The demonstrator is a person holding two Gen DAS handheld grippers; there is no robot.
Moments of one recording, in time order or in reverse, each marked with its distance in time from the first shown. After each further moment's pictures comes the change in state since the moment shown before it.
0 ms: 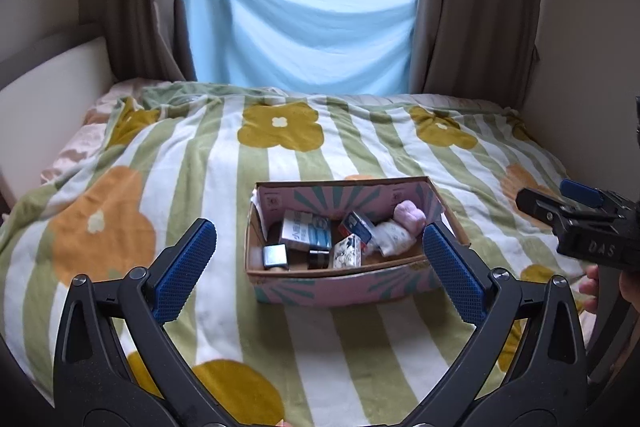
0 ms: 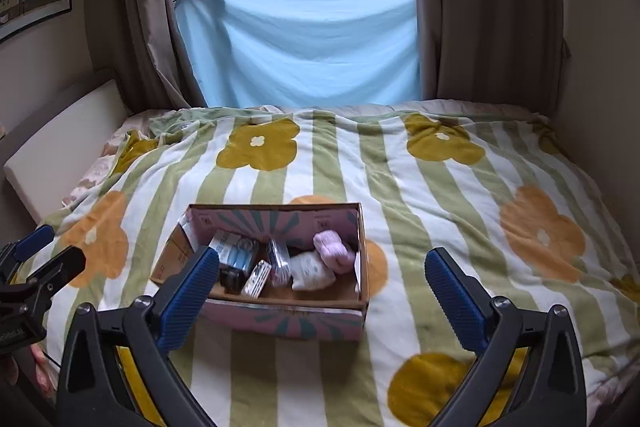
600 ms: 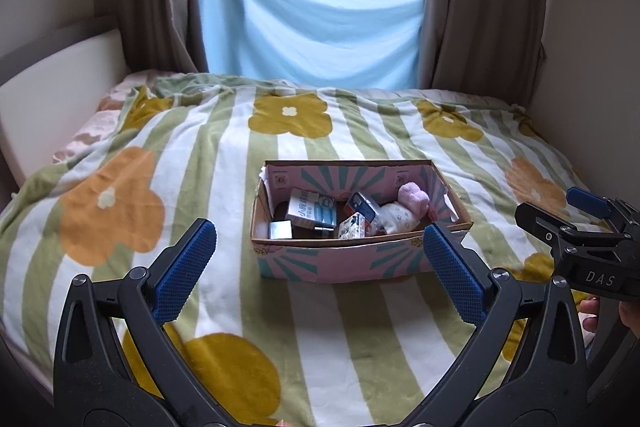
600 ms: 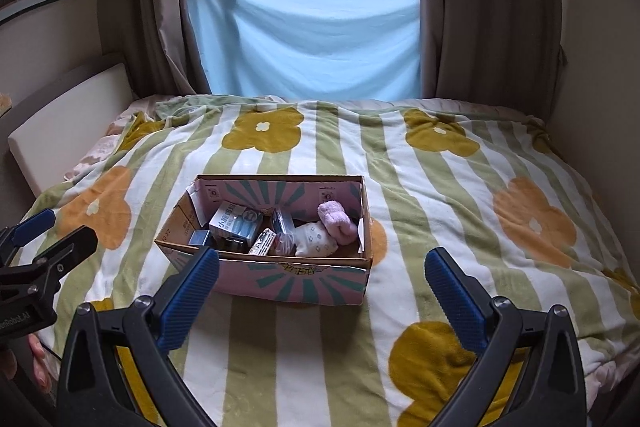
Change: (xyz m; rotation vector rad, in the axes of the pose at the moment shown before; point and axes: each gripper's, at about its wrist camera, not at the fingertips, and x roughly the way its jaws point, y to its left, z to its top) left arm -0.014 -0.004 -0.031 -0.019 0.007 0.027; right arm -0.013 0.017 -0.033 -0.033 -0.009 -0.011
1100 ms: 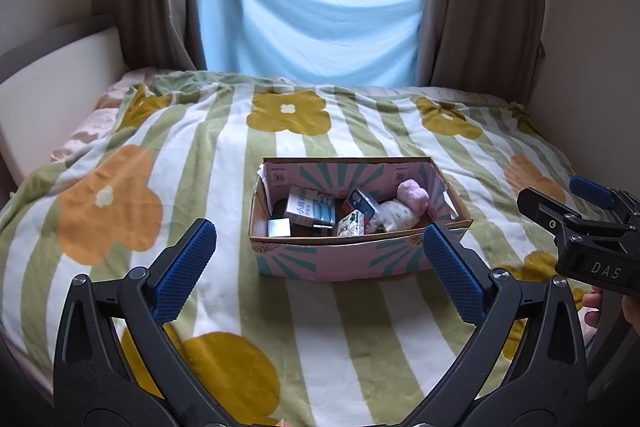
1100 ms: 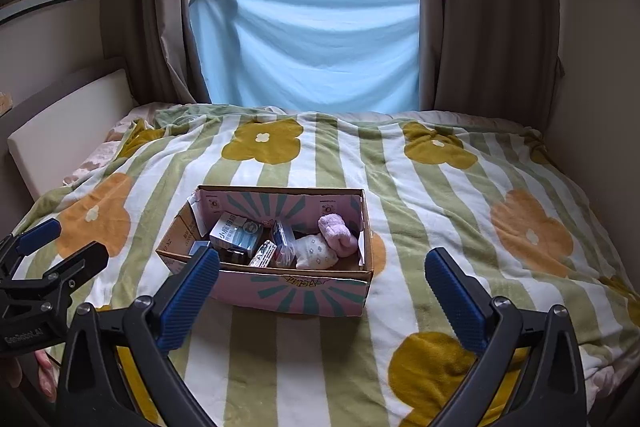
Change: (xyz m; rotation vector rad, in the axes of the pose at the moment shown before) left arm 0.004 0.001 -0.001 0.003 0.007 0.001; right arm -0.004 0.004 0.004 -0.006 -0.035 -0.015
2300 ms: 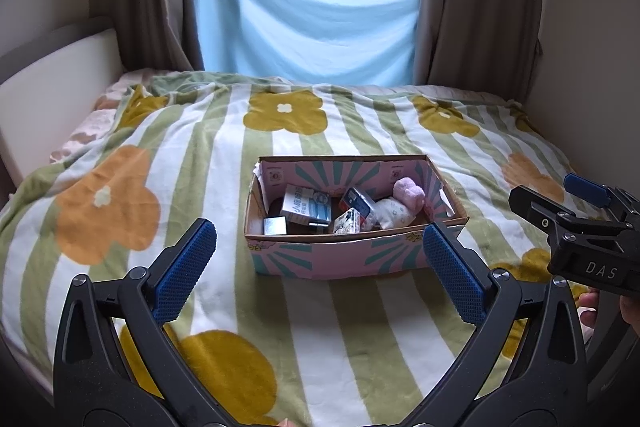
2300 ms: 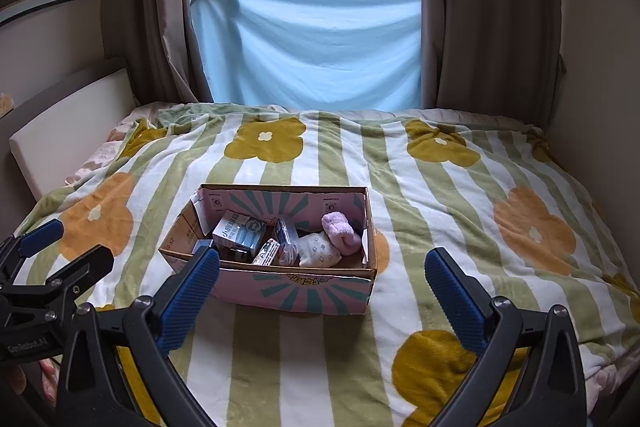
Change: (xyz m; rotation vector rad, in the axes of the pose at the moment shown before) left arm -0.001 -0.004 -0.001 0.007 0.005 -0.009; right arm 0.001 0.001 -0.002 0.010 0.000 0.008
